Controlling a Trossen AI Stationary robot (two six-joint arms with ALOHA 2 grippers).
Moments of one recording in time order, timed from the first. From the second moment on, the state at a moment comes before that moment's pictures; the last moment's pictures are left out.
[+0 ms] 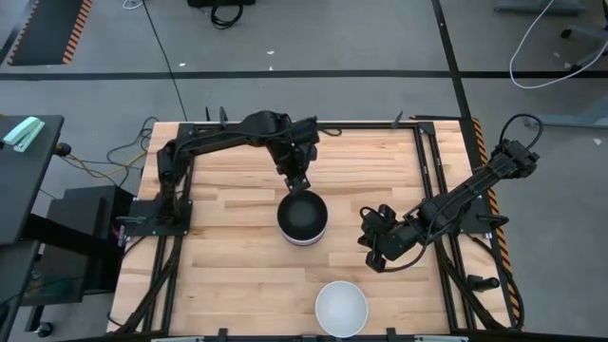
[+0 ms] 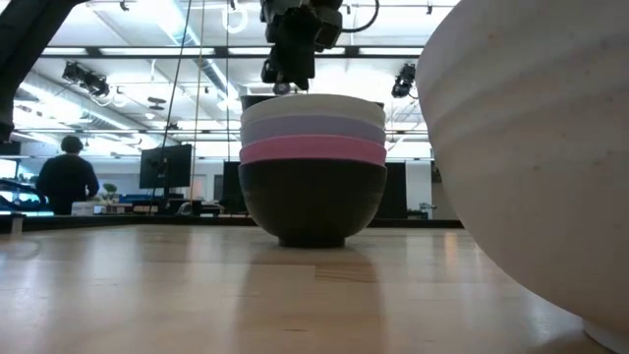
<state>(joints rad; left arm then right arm) 0.25 1.97 2.03 -1.32 0.29 -0.19 0.56 1.31 1.00 -0.72 0.36 0.89</state>
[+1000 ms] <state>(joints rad) 0.17 2.05 2.00 -1.34 0.32 -0.16 0.56 1.31 1.00 -0.72 0.37 0.89</state>
